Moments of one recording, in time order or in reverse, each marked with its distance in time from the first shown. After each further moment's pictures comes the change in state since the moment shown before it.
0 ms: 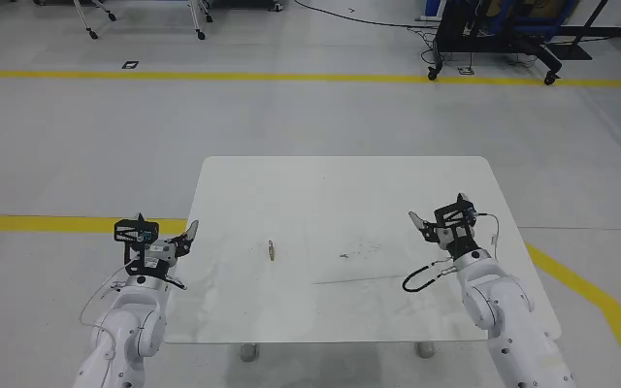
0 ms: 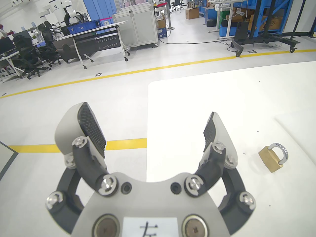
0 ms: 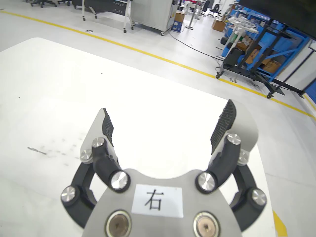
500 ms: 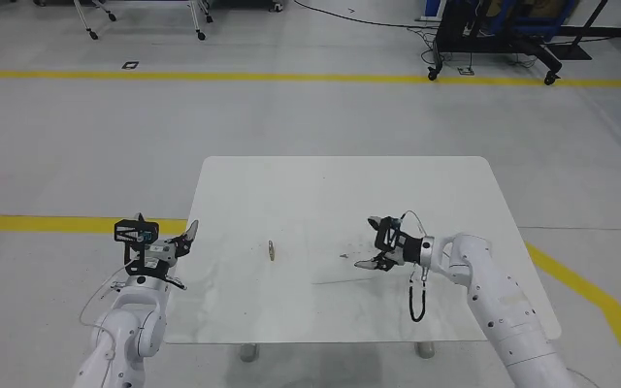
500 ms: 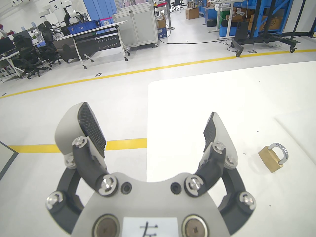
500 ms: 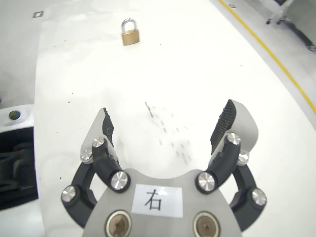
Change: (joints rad) left arm 0.000 0.000 0.000 0.000 0.000 0.000 0.000; right arm 0.388 0.018 -0.273 0.370 -0.019 -0.833 0.063
